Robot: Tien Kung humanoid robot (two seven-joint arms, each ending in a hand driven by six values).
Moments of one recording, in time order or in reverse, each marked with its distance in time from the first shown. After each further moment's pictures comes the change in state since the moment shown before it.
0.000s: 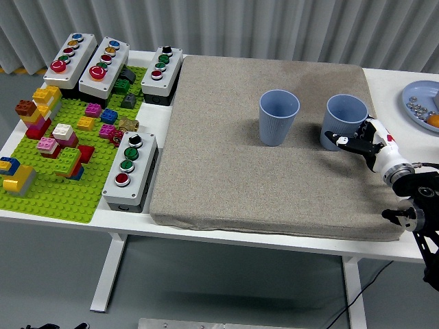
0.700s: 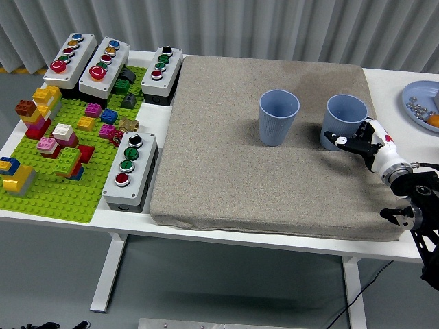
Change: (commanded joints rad) left arm -0.005 0.000 0.003 0.000 -0.002 0.000 -0.001; right arm 0.023 0.011 -0.013 -0.045 0.014 -0.001 0.012
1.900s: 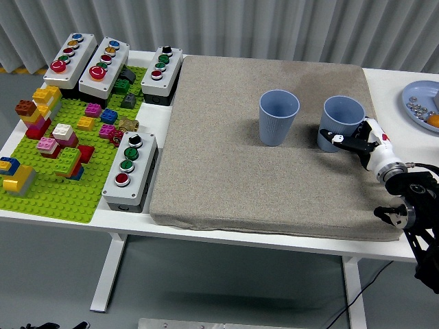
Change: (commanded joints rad) left arm 0.001 0.002 0.006 0.000 -0.001 -0.002 0.000; right arm 0.012 0.014 -0.029 -0.017 0.049 -0.025 0.025
